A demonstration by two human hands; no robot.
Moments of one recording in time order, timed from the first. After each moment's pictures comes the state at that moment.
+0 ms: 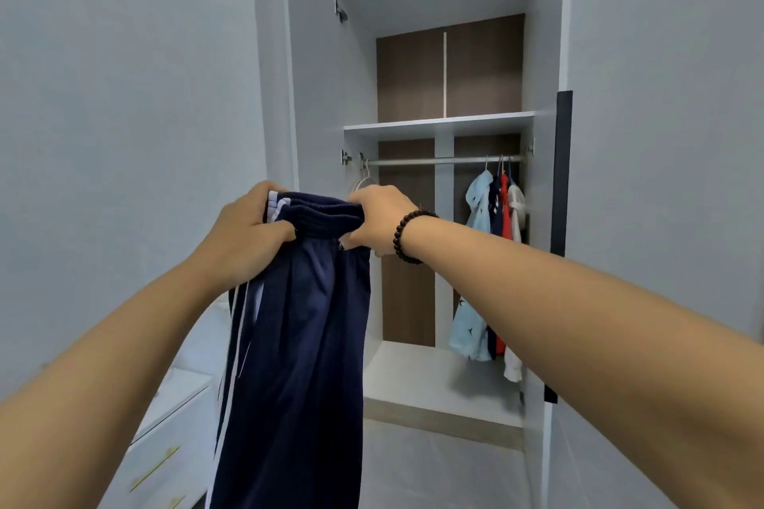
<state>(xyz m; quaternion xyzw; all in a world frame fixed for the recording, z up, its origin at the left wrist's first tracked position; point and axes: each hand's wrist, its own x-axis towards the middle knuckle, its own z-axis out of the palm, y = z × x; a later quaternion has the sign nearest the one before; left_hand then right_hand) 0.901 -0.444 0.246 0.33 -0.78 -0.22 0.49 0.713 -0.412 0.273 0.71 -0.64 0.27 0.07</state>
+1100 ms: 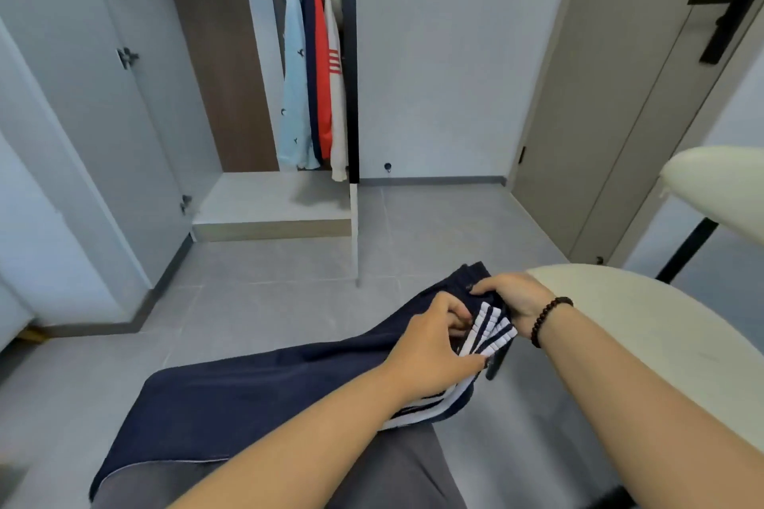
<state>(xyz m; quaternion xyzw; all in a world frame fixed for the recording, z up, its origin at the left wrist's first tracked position) 0.597 -0.117 -0.140 0.13 -0.84 -0.52 0.09 0.454 -0.033 -0.095 0.04 -0.71 0.58 -0.40</state>
